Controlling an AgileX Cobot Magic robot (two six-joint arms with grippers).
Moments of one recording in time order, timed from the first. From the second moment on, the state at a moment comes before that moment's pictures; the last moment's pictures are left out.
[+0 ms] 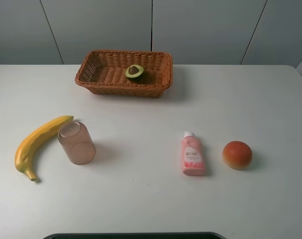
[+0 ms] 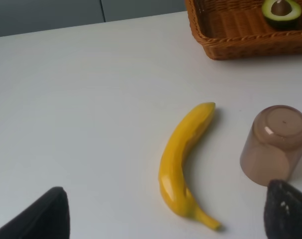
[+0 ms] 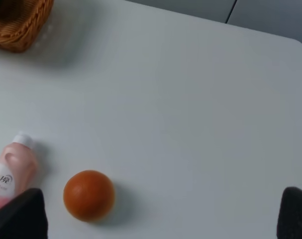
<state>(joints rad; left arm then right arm) -0.25 0.00 -0.51 0.01 1.08 0.01 0.23 0.51 -0.83 -0.15 1.14 -0.01</state>
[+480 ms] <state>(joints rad) -0.25 0.00 -0.51 0.01 1.08 0.01 0.23 0.12 -0.56 0.00 1.09 -0.01</state>
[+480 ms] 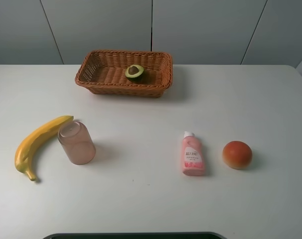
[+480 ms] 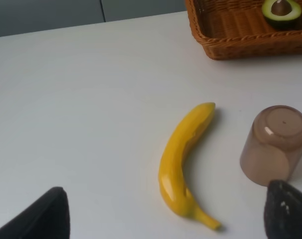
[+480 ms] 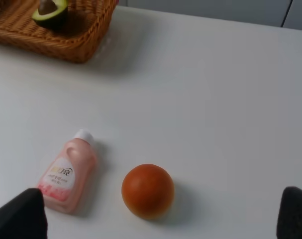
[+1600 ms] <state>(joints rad) -0.25 0.00 -0.51 0.01 1.08 0.00 0.04 0.00 -0.51 0.05 1.09 -0.01</state>
